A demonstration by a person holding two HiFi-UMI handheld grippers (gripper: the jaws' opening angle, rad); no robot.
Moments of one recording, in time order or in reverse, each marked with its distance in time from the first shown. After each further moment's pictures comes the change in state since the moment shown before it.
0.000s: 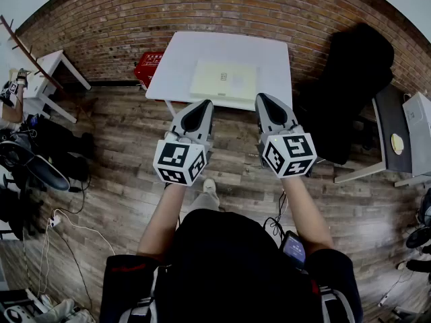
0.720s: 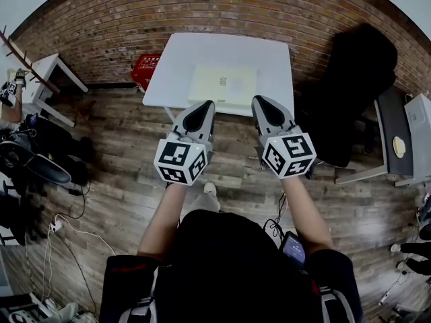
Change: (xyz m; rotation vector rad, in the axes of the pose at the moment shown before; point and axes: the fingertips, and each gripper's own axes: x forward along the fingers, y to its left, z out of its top) left arm 0.043 0.023 -0.014 -0.037 0.029 -0.029; right arm 0.042 -0.016 -0.017 0.041 0.021 0.044
